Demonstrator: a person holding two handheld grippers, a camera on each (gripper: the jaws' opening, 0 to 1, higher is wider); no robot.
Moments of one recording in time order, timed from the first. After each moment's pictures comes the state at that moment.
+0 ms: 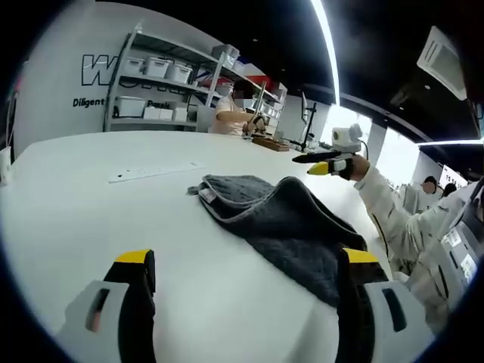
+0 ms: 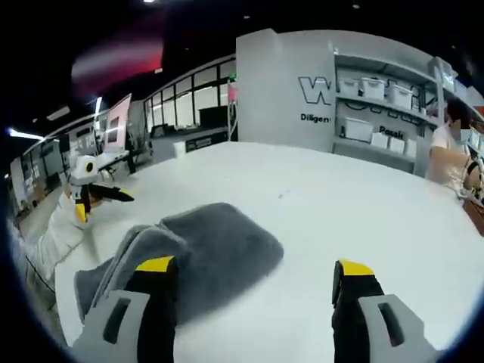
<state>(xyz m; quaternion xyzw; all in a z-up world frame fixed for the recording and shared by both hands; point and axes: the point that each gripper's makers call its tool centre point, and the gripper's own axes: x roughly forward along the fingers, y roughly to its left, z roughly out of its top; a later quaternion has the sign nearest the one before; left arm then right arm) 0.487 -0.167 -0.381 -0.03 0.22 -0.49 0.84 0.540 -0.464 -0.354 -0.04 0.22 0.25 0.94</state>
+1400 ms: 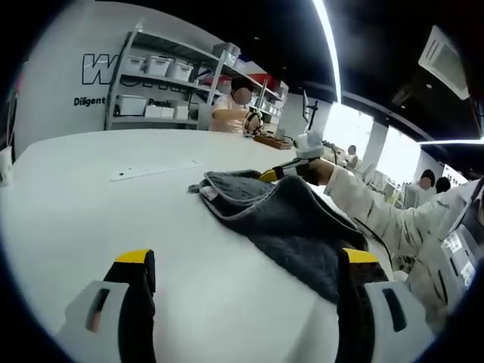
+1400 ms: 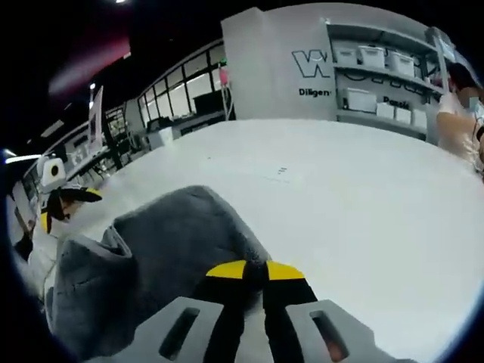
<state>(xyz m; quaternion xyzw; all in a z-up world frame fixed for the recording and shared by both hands) 0.486 -0.164 -0.381 -0.03 0.23 -0.48 0.85 0.601 -0.439 -0.425 -0.01 0.29 0.26 0.92</state>
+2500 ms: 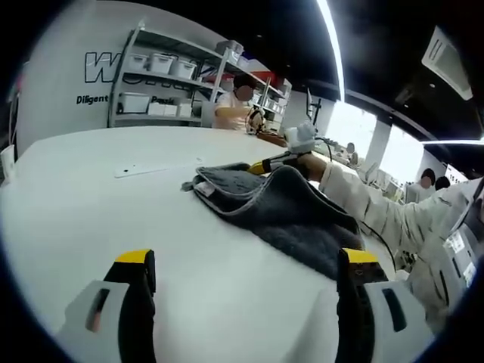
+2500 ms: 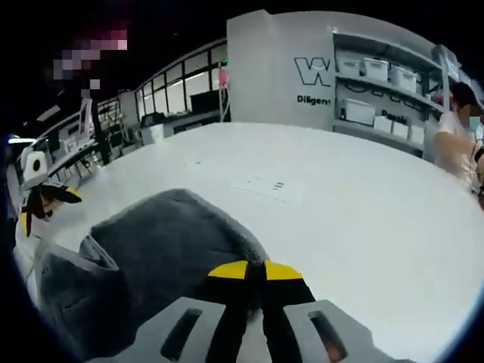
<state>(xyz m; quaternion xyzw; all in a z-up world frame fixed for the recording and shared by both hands) 0.483 -0.161 -0.386 -0.03 0.24 -0.47 0.85 0.646 -0.426 -0.426 -0.05 0.27 0.24 0.93</state>
